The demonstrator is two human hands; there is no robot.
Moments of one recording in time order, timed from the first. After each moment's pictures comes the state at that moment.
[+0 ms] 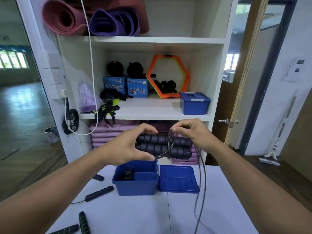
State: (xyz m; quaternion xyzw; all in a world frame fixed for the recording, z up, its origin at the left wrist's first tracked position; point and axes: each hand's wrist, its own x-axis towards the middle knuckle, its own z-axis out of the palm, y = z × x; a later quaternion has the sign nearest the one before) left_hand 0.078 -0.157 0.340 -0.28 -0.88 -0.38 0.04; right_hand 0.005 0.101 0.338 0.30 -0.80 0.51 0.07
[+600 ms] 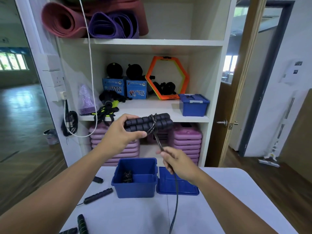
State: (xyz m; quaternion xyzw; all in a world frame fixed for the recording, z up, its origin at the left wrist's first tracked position) left_hand 0.047 -0.163 0.338 -0.11 -0.80 -0.57 0.17; right_hand 0.033 0.064 0.260 0.23 -0.80 0.55 -0.07
